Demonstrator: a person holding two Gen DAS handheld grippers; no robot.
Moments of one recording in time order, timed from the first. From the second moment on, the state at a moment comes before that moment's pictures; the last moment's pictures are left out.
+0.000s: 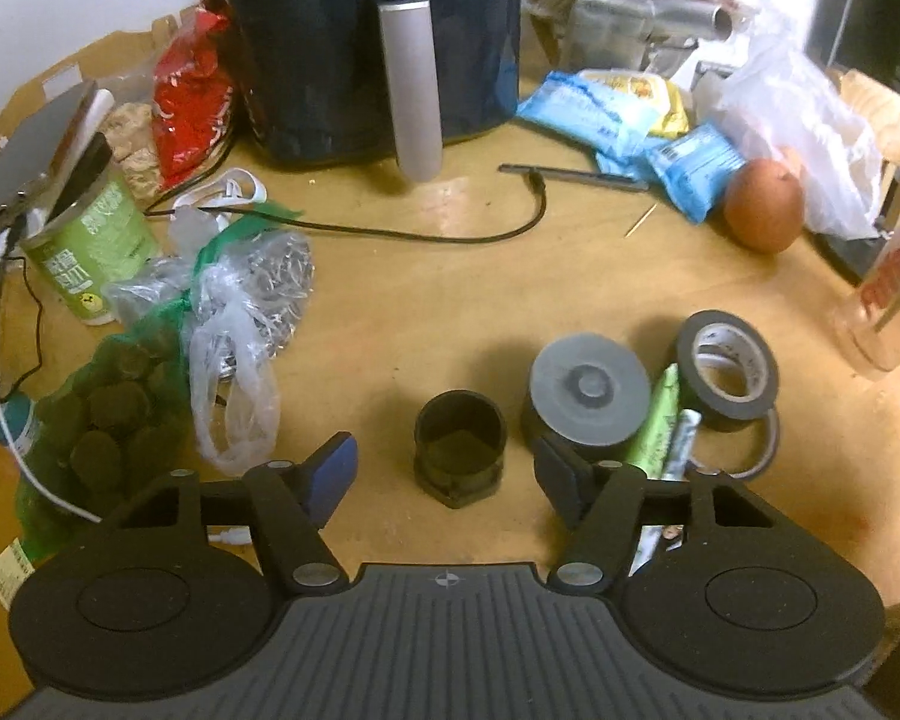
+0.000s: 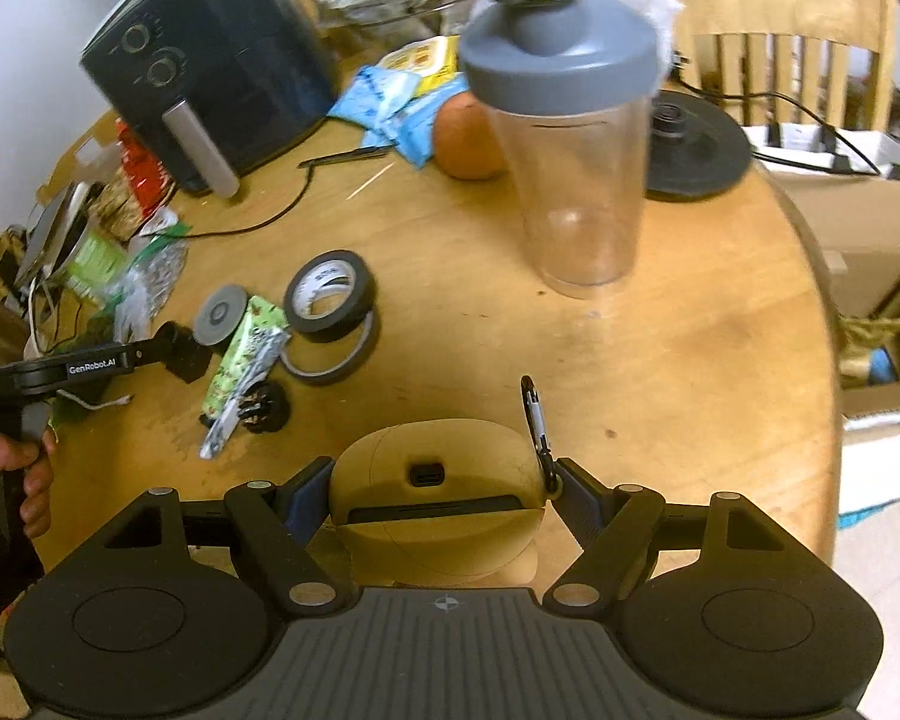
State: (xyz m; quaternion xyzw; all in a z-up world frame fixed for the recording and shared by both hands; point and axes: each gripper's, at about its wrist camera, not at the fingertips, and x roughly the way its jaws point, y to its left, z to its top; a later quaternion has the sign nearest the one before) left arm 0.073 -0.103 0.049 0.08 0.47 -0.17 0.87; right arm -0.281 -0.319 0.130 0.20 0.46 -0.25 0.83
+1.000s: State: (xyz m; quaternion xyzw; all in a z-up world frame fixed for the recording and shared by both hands) left arm 0.050 -0.092 0.088 0.03 0.47 -0.19 0.86; right arm -0.279 -0.304 0.135 0.16 0.47 -0.18 0.85
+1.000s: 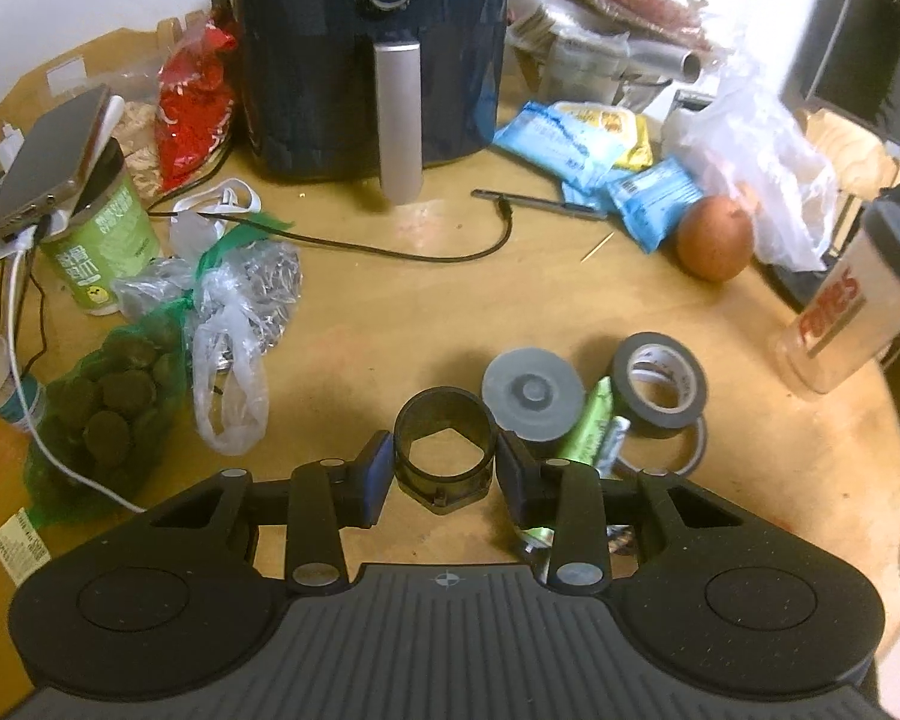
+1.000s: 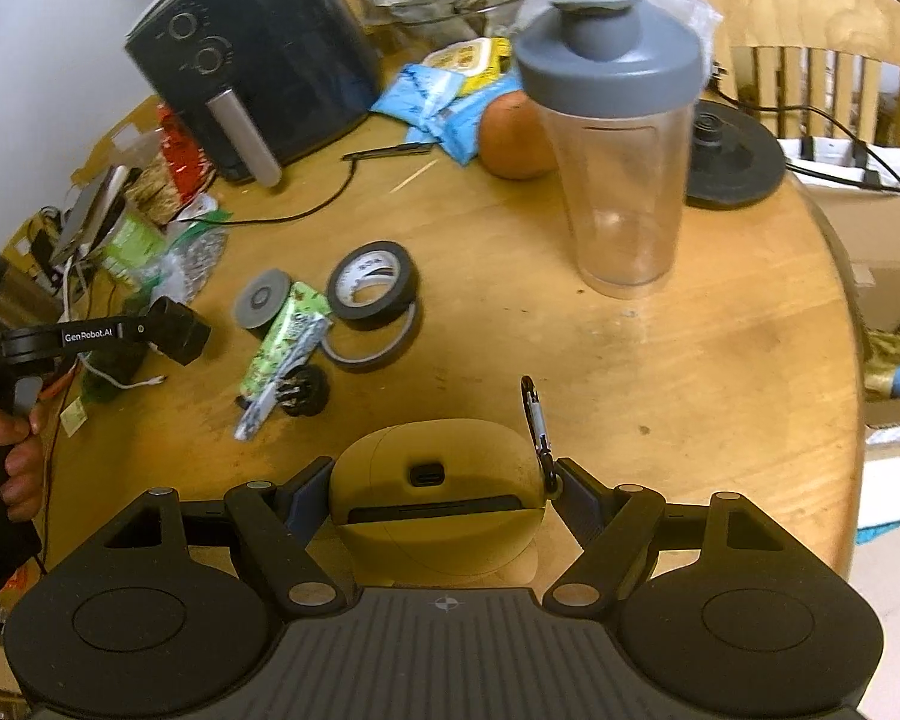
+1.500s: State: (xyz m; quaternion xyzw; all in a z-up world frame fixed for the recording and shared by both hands) left arm -0.011 -0.080 0.118 0.00 0.46 -0.20 0.87; right arm -0.278 -0.285 0.143 0.14 0.46 -0.11 0.87
